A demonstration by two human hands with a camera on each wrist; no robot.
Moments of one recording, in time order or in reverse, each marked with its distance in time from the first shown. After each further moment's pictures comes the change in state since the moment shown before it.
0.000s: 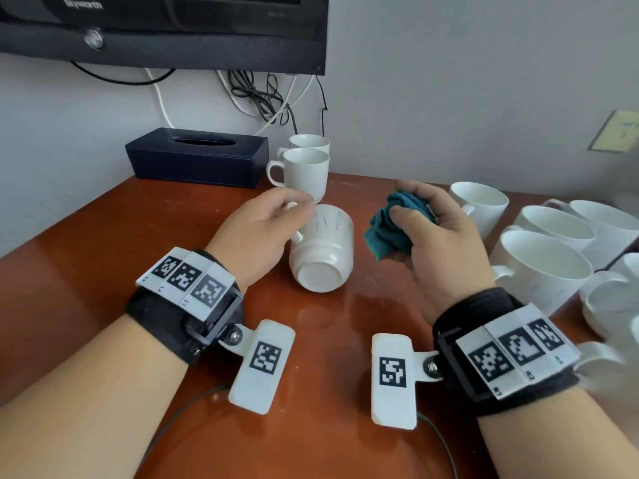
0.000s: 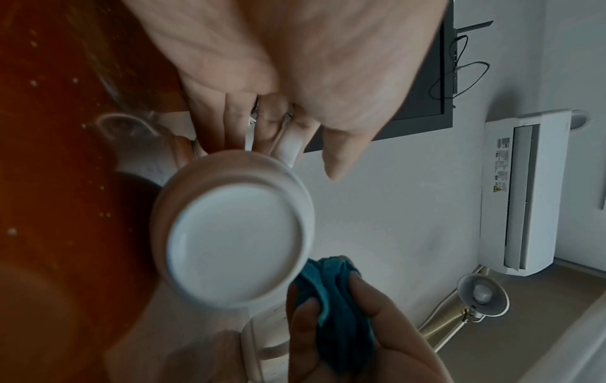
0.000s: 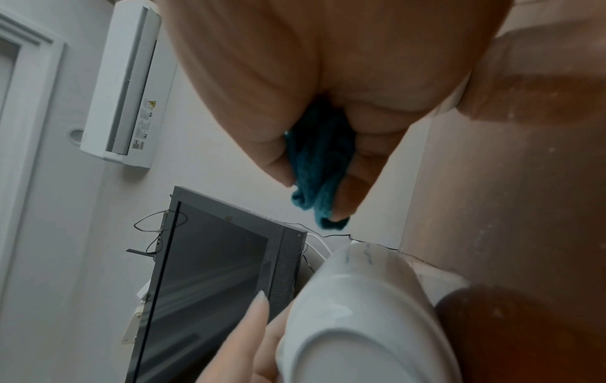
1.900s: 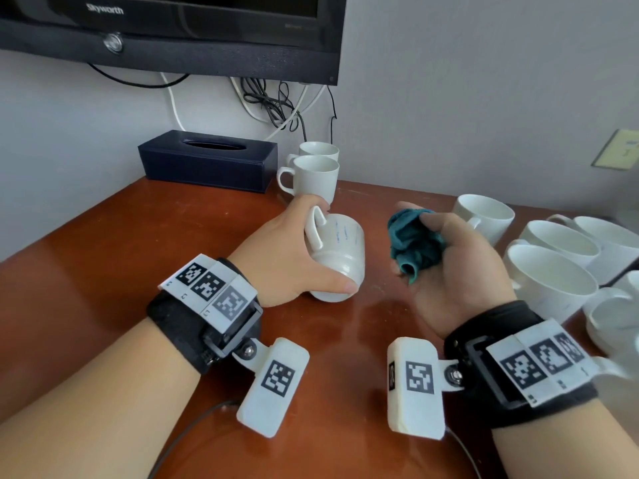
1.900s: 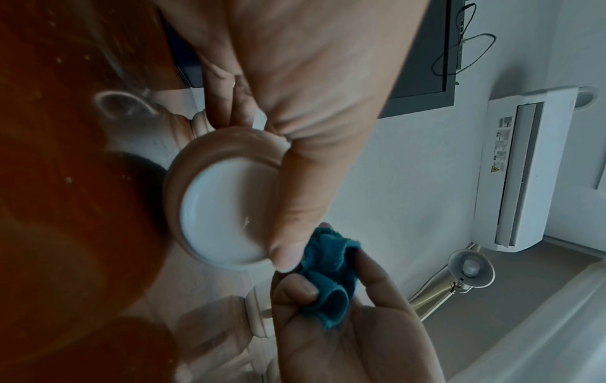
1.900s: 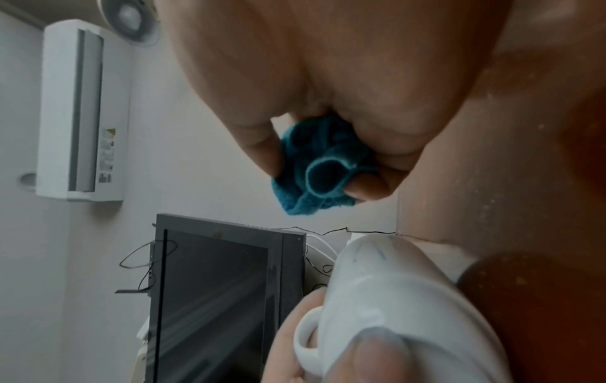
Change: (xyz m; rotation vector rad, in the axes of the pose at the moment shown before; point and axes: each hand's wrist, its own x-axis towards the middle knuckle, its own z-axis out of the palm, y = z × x) left_hand -0.015 0.020 -0.003 0.390 -0.225 0.059; right_hand -0.003 -0.008 0.004 0.237 0.024 0.280
